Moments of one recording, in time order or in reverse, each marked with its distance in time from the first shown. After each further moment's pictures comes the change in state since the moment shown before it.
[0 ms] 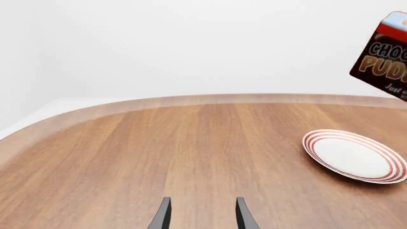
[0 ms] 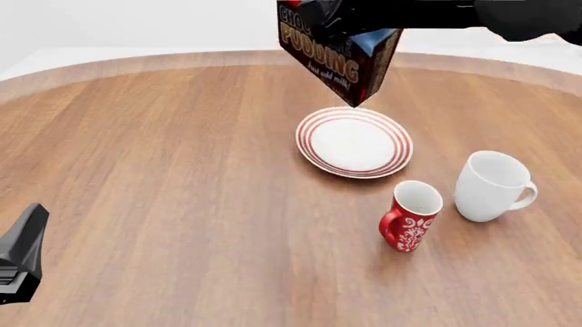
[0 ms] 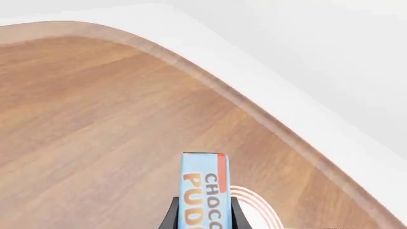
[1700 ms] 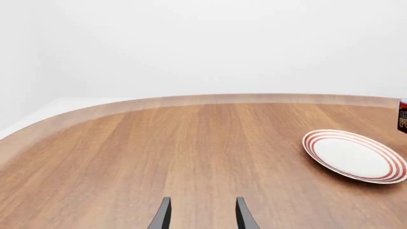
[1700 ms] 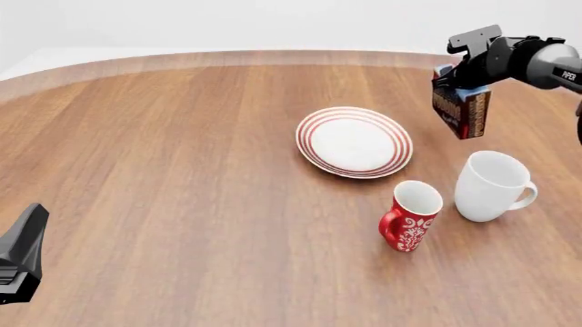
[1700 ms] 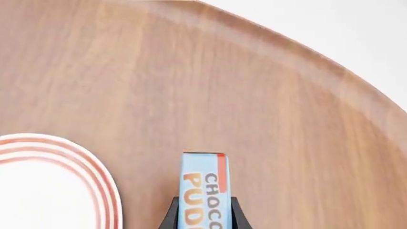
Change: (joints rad) left arm 0.000 0.000 0.000 0.000 0.000; right arm -0.719 0.816 -0.538 0.092 -0.004
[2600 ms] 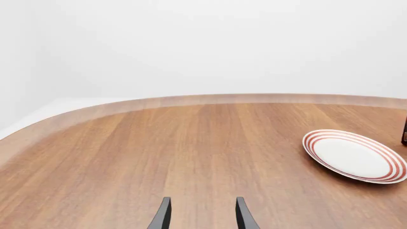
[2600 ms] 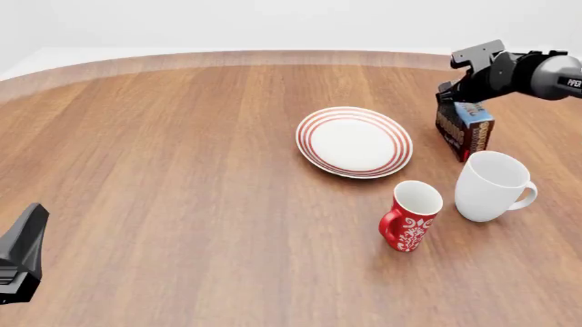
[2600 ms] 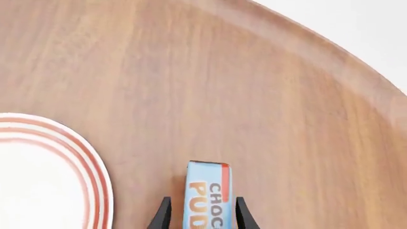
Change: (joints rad) left arm 0.000 0.000 0.000 0.000 0.000; right arm -0.023 -0.020 0.118 -0.069 -0.037
